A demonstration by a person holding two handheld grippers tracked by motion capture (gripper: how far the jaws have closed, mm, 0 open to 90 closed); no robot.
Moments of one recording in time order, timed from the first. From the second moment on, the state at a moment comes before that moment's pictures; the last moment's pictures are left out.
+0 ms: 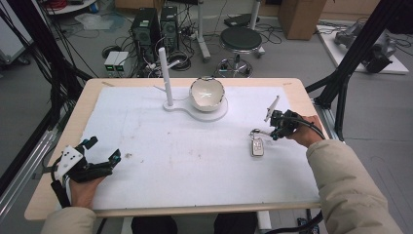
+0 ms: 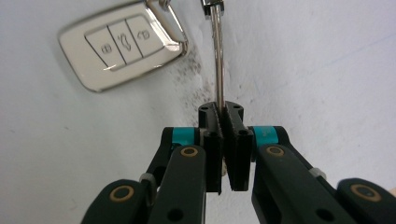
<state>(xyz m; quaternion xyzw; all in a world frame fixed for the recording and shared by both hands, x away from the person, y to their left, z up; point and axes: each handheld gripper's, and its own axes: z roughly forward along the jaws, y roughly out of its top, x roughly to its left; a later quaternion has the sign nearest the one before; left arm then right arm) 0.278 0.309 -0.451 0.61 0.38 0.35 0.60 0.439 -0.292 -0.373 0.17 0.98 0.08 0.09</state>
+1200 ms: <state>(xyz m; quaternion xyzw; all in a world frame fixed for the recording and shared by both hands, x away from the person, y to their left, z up) 0.348 0.234 -0.298 0.77 0.21 0.20 0.58 0.400 -0.190 -0.286 0.10 0.96 0.23 0.09</state>
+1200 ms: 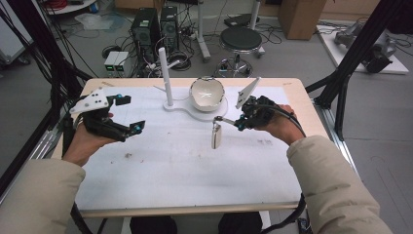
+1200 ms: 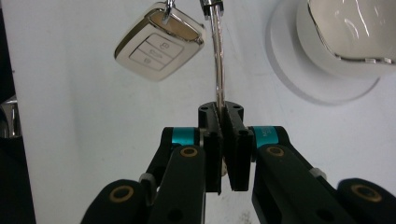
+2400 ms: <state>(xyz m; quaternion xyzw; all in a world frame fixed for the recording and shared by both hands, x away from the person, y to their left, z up) 0.379 0.084 -0.285 0.89 0.07 0.10 0.45 0.384 -0.133 -0.286 0.03 0.97 0.24 0.06</state>
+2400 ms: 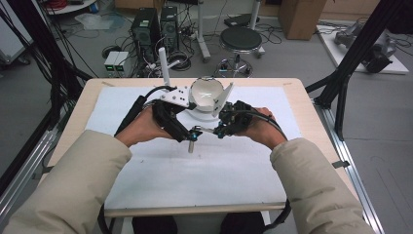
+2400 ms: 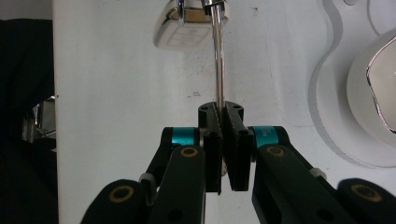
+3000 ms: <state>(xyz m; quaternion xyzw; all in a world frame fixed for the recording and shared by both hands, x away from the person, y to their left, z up) 0.380 0.080 -0.297 0.90 0.06 0.08 0.42 0.383 -0.127 -0.290 0.02 0.97 0.23 0.05</state>
